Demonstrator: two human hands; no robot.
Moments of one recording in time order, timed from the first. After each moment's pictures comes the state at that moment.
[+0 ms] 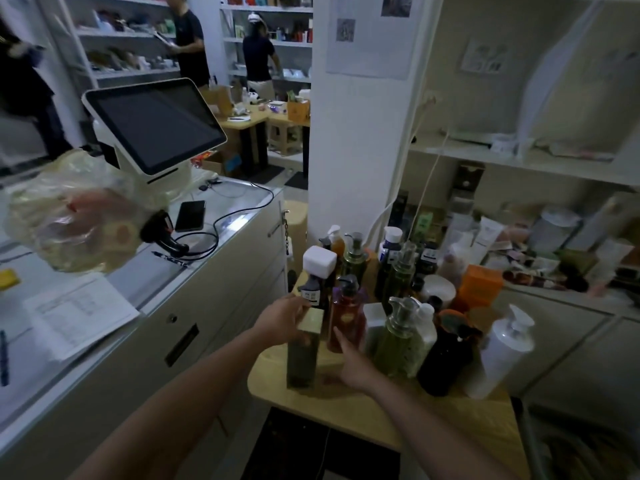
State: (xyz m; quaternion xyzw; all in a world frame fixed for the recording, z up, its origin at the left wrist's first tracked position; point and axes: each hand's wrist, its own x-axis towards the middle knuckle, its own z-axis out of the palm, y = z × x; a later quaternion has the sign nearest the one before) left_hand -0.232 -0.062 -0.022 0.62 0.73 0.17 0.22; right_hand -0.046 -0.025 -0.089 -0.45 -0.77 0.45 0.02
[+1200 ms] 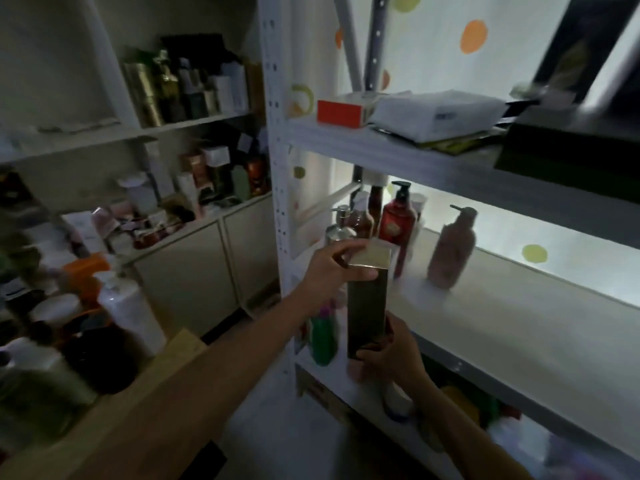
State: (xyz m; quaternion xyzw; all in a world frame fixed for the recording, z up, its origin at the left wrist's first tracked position) left_hand 0.344 -0.227 0.076 0.72 0.16 0.23 0.63; right_hand 0.404 -0.379 -0.029 -0.80 -0.32 0.16 0.48
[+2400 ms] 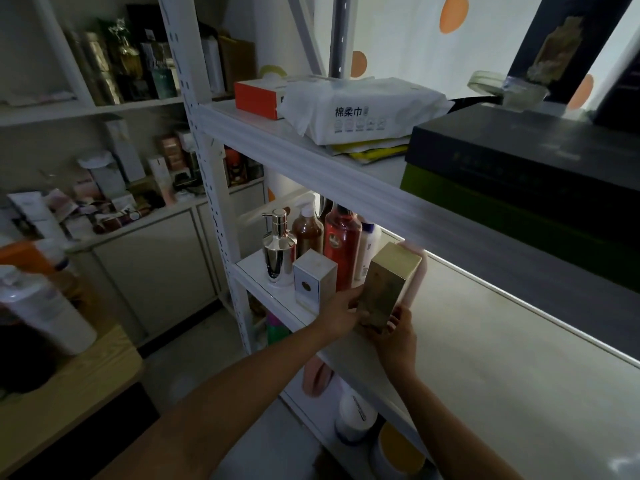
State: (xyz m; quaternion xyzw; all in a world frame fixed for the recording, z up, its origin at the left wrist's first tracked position) left_hand 0.524 -0.300 -0.023 0.78 0.17 0.11 0.59; right_hand 0.589 -0.416 -0.061 -0.79 -0.24 0.10 0.55
